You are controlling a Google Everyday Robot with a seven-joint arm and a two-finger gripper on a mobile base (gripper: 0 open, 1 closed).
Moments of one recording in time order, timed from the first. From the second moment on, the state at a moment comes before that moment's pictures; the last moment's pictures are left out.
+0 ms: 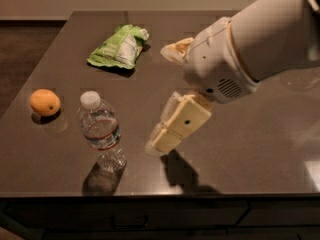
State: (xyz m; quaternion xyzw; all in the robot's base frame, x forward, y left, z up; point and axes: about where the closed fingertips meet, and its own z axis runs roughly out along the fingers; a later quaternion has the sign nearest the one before) arm 0.398 0.001 0.991 -0.64 0.66 0.17 0.36
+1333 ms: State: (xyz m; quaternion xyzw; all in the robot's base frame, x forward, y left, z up) arm 0.391 0.119 0.948 -0.69 0.61 0.21 0.33
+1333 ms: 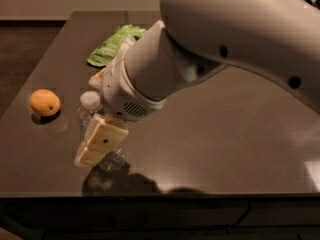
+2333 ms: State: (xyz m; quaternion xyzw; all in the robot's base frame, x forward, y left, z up) arm 0.436 0.078 0.958 -0.67 0.66 0.21 0.27
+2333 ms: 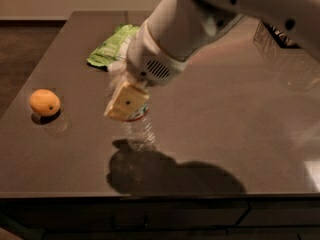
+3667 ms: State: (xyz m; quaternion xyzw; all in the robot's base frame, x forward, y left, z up) arm 0.523 -0.041 0.919 -0.66 0.74 -0.09 0.06
